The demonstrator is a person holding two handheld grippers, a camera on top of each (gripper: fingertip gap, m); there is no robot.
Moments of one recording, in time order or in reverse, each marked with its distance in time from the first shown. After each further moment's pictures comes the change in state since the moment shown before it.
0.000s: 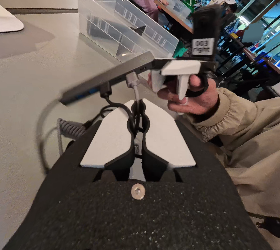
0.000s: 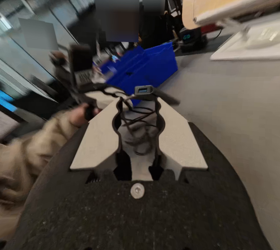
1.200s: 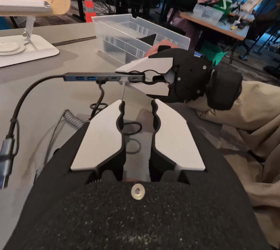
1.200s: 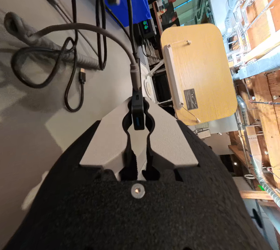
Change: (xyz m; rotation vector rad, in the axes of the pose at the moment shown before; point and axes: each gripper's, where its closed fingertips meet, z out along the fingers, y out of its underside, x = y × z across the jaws) left arm 0.050 0.026 -0.008 0.119 -0.251 0.212; right arm 0.038 0.028 -0.010 -0.332 0.496 -1.606
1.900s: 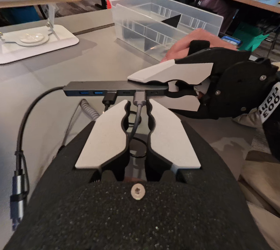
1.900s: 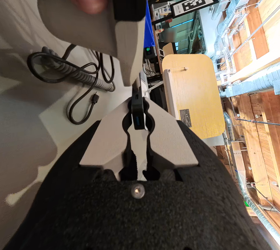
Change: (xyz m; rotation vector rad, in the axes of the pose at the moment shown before) left arm -0.021 0.021 0.009 -0.070 -0.146 0.036; right arm -0.021 -0.046 -0.009 0.075 0.020 -0.097
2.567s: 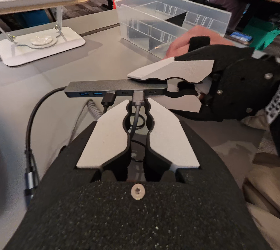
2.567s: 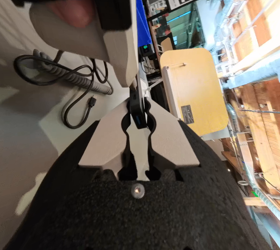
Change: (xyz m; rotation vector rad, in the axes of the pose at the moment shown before) left arm -0.003 -0.001 -0.002 -0.010 -0.070 0.049; right arm 0.003 -0.002 0.002 -0.019 0.022 0.070
